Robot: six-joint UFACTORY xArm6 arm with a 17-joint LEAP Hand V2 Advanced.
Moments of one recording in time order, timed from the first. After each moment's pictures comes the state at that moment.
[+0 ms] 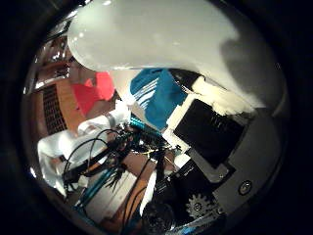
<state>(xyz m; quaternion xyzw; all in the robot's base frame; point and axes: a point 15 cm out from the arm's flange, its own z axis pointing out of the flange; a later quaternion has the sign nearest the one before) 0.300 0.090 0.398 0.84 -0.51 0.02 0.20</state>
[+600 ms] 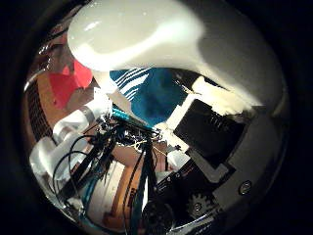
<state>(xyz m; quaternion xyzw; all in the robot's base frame) 0.301 0.137 0.340 0.83 -0.47 0.01 0.29</state>
